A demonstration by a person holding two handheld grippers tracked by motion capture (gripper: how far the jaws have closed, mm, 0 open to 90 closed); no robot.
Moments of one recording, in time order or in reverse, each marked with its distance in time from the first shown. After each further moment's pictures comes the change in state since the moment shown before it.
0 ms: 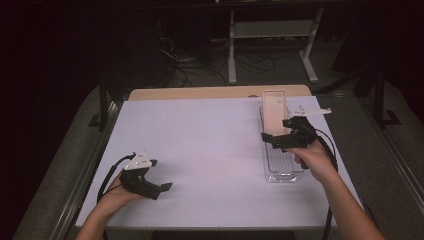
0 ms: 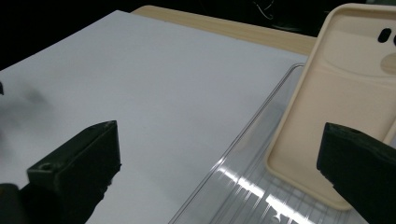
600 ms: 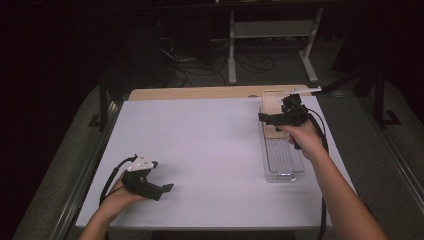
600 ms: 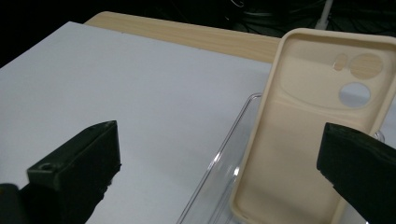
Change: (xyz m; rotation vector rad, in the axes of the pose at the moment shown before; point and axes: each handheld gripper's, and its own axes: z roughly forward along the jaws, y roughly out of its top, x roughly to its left) left arm 0.000 -0.007 0.007 0.015 0.022 -0.022; right arm -0.026 0.042 0.034 0.047 -0.102 0.101
